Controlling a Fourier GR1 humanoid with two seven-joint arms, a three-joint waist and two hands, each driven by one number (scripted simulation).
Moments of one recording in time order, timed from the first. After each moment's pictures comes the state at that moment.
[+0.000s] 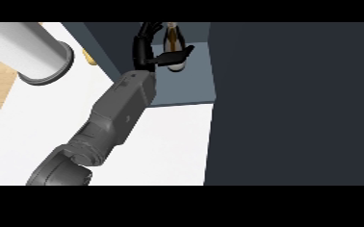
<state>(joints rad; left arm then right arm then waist) -1.15 0.00 0.03 -0.11 0.50 0.43 -0.76 -0.06 -0.02 0.09 -2.45 -0.11 0.17 0.58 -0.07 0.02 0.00</state>
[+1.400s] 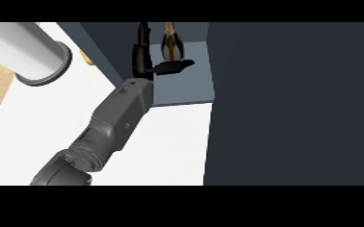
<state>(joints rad) -1.10 0.00 0.03 -0.10 0.44 0.42 -0.85 -0.09 -0.01 0.12 -2.44 -0.11 0.15 0.59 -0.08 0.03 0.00</state>
